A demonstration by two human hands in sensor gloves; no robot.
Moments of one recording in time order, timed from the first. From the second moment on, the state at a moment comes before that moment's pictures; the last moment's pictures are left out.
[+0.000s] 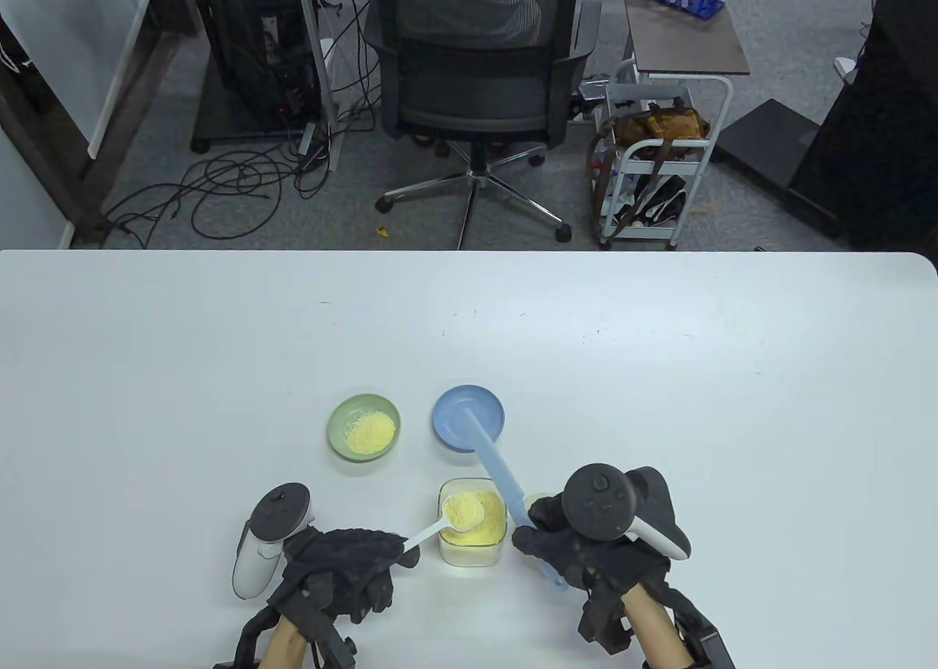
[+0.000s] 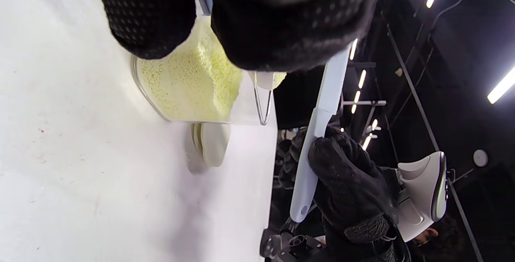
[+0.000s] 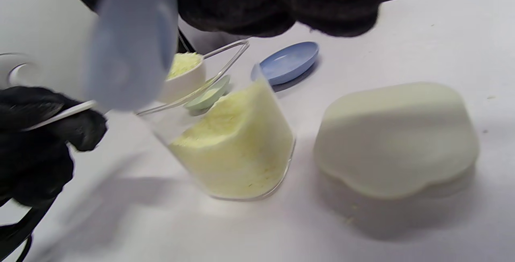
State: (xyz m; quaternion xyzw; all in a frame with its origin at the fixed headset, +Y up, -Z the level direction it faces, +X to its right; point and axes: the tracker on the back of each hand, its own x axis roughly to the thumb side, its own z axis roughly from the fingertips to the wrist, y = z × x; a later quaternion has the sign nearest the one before) left_hand -0.204 -0.762 -0.228 -0.30 -0.14 0.63 0.70; right_hand 0.101 -0.678 -0.237 0.23 0.15 0.93 0.24
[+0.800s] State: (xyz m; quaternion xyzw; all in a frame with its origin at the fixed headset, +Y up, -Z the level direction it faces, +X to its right) left_hand -0.204 -0.761 -0.226 -0.30 -0.15 0.64 0.69; right_hand 0.095 -0.705 -0.236 0.23 0.21 0.93 0.20
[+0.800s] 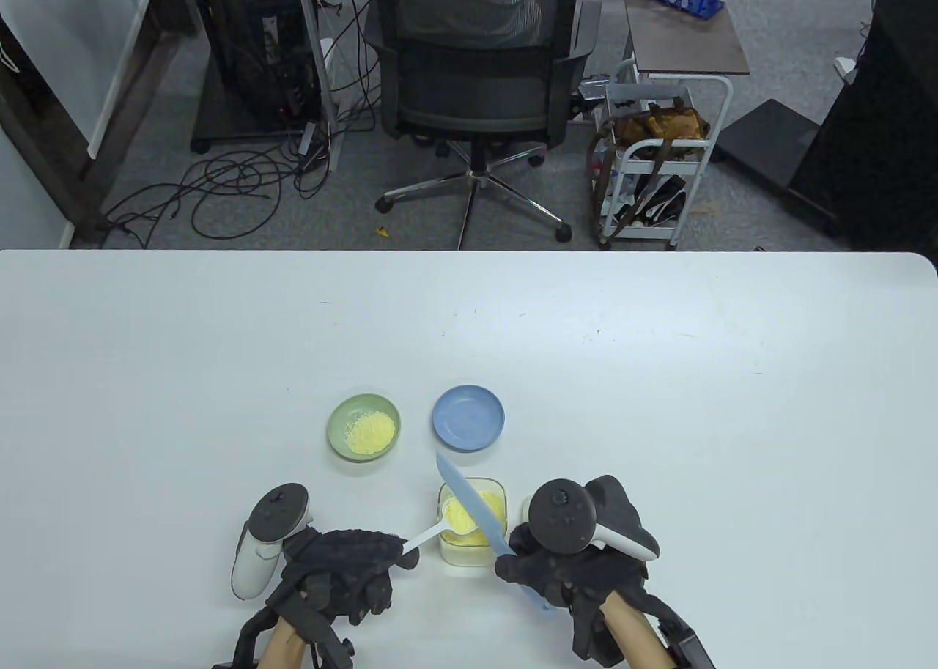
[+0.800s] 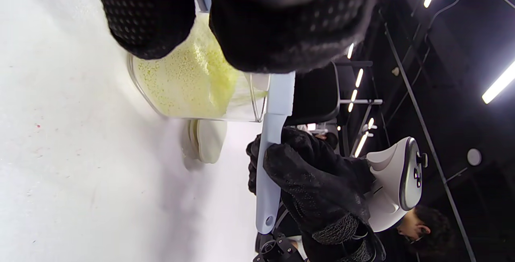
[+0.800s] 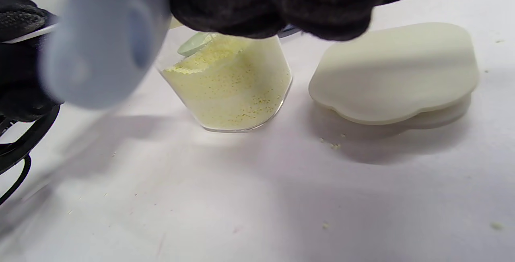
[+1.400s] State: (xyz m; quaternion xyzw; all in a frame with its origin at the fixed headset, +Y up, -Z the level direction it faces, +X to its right) left_hand -0.205 -0.761 -0.227 -0.30 -0.14 0.64 0.69; right_hand 0.179 -0.715 -0.269 0.04 0.11 0.95 0.30
